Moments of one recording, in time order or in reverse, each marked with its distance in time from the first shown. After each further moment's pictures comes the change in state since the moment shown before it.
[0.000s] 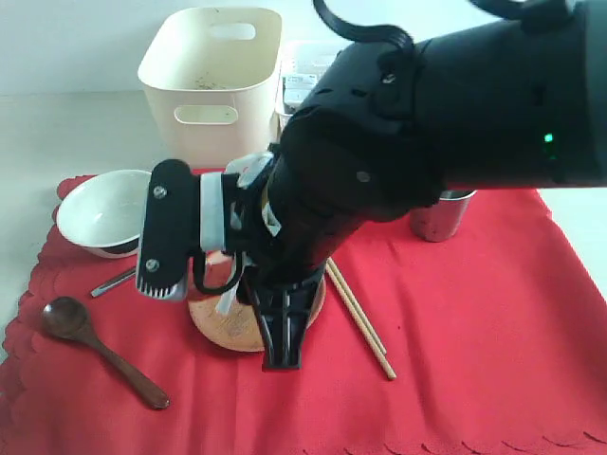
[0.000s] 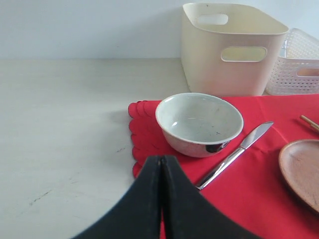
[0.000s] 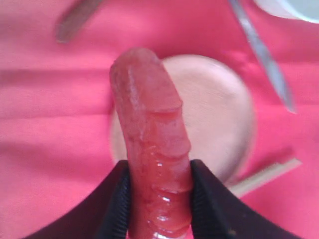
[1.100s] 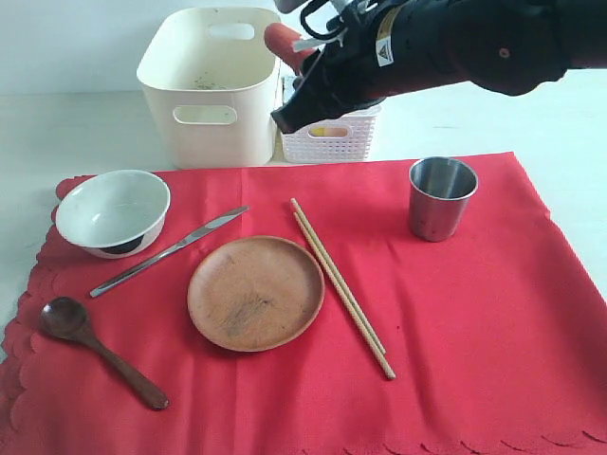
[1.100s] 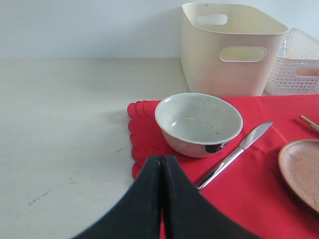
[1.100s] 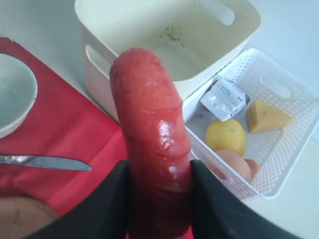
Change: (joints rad) left arm 0.000 0.000 0.000 0.000 0.000 0.000; right arm -0.370 -0.039 0.000 -0.218 -0.482 0.677
